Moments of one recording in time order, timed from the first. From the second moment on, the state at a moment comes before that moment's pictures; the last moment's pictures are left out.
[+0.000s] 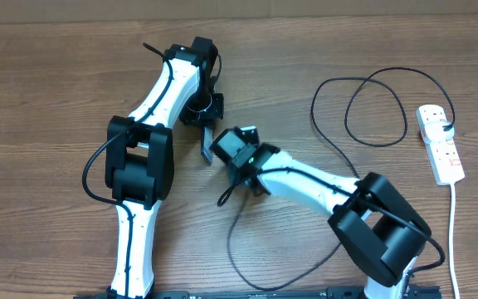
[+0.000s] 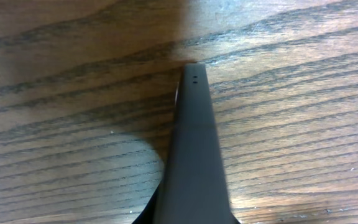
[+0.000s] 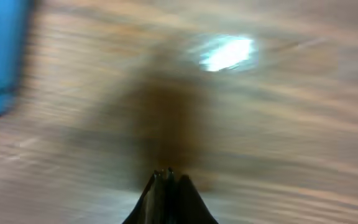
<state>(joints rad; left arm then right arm) -0.28 2.39 2.01 -1.22 0.13 -0.28 0.81 1.94 1.23 -0.61 0.24 0.61</state>
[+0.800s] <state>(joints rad) -0.28 2.39 2.01 -1.22 0.13 -0.28 0.61 1.94 1.25 -0.72 0.26 0.47</state>
